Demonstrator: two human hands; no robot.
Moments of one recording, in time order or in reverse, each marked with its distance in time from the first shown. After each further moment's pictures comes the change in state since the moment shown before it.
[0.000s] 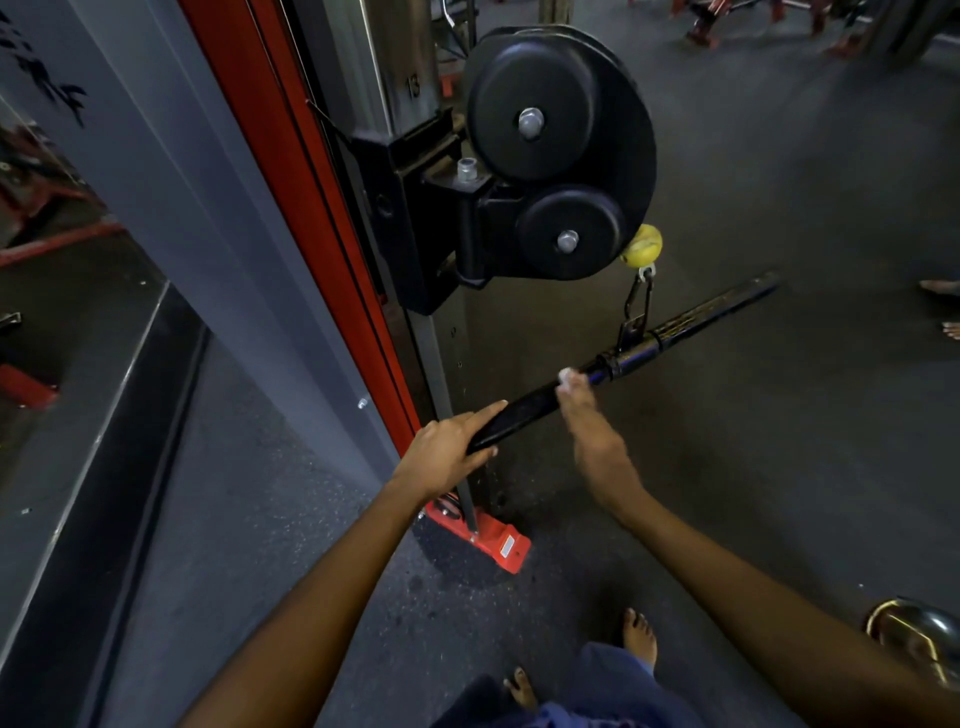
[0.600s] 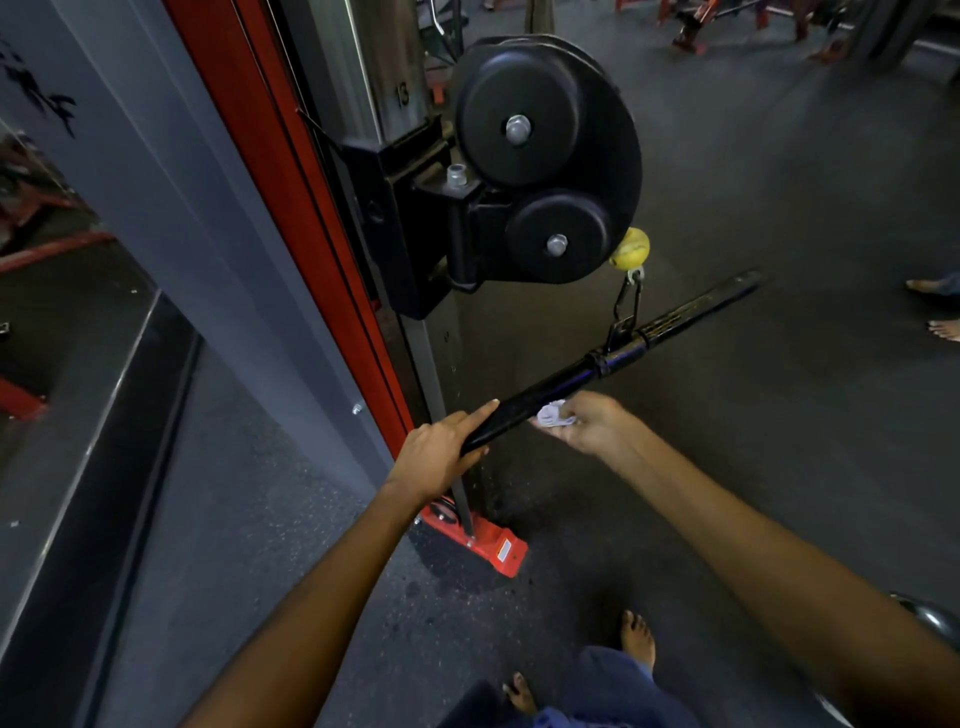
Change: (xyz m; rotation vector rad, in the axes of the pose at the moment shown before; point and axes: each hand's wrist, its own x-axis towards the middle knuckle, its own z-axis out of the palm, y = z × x) left_hand -0.002 0.004 -0.001 0.107 0.031 -0.020; right_hand 0.060 -0.038 -0.031 1.233 0.021 1.507
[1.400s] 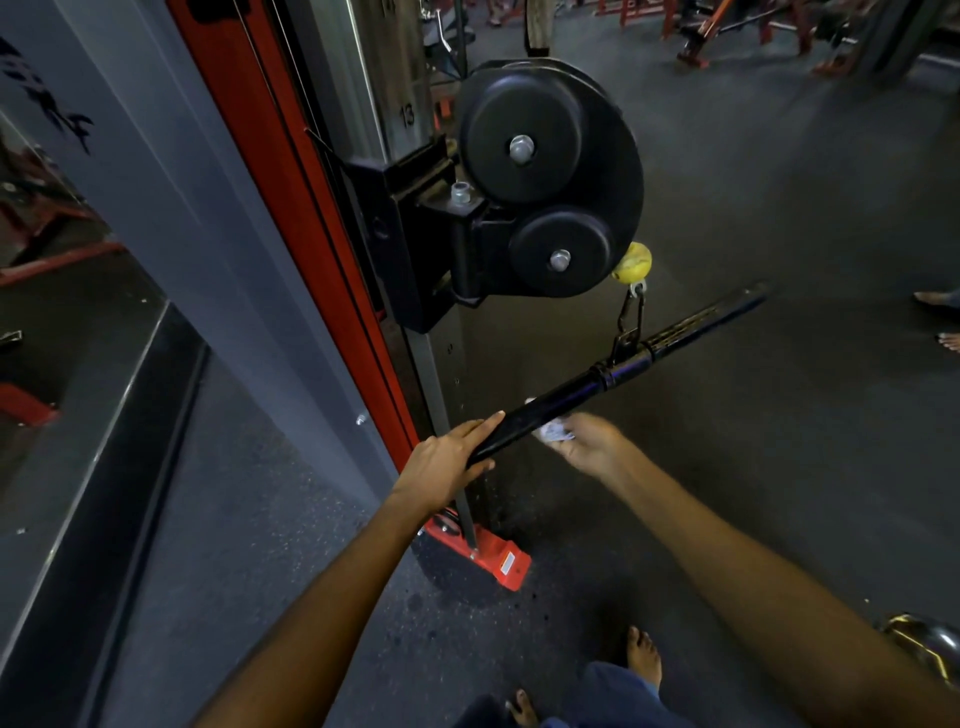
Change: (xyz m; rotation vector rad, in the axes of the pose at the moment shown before) left_hand 0.007 0.003 0.000 0.014 -0.047 0.020; right_hand 0.020 0.004 0.001 0.193 -0.287 0.043
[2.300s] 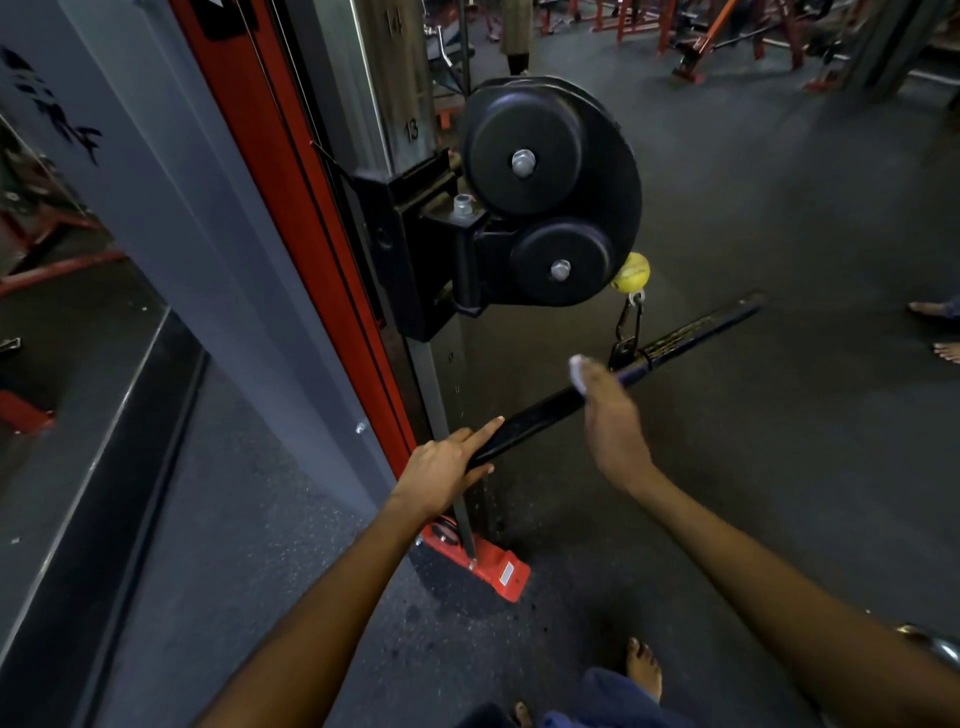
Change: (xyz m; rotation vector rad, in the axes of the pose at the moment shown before) left_hand 0.000 -0.004 -0.005 0.059 0.010 -0.001; right_hand -0.027 -0.017 -0.013 -1.285 0.168 -1.004
